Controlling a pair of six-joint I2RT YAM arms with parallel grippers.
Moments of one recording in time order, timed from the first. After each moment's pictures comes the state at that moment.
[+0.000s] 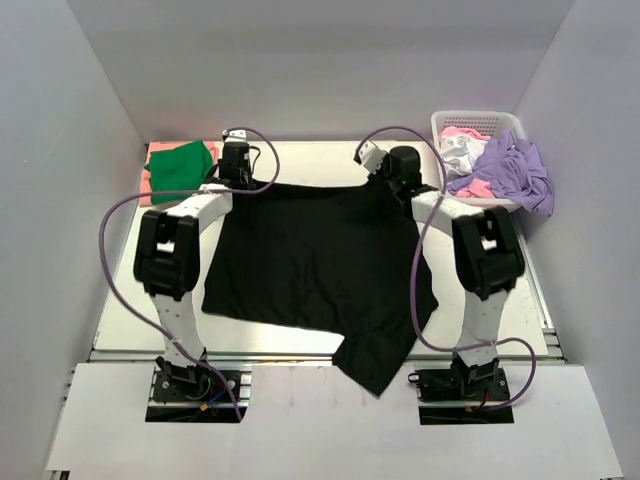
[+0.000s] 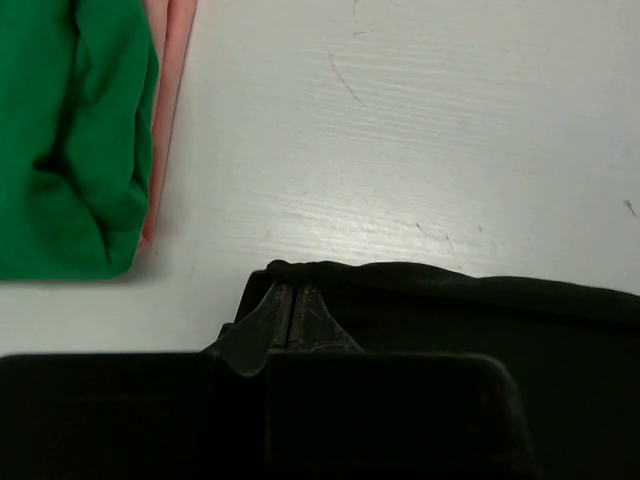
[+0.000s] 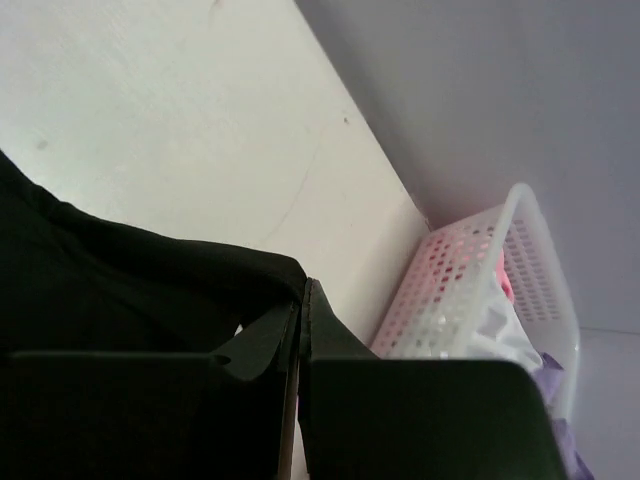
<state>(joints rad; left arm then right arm) -0.23 1.92 1.37 -0.03 -0.34 -0.16 0.36 1.93 1.27 0.25 0.09 -0.84</state>
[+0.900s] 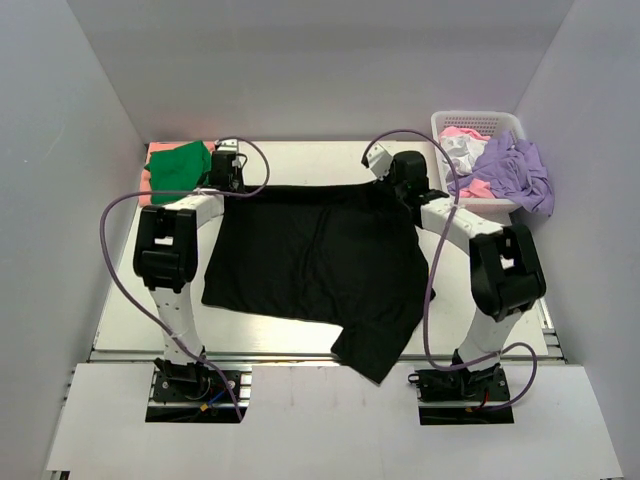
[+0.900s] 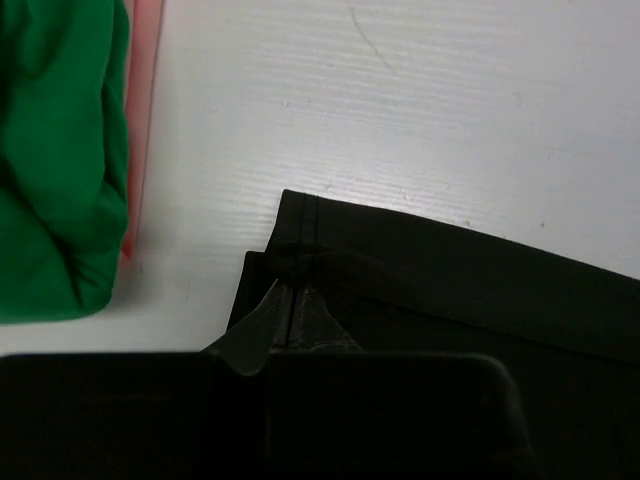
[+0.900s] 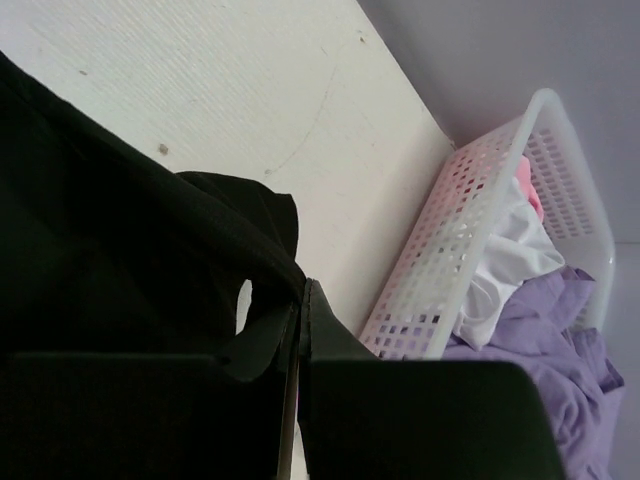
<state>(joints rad) -0.13 2.05 1.38 0.05 -0.19 -0.14 0.37 1.80 1.21 0.09 0.17 -0.71</state>
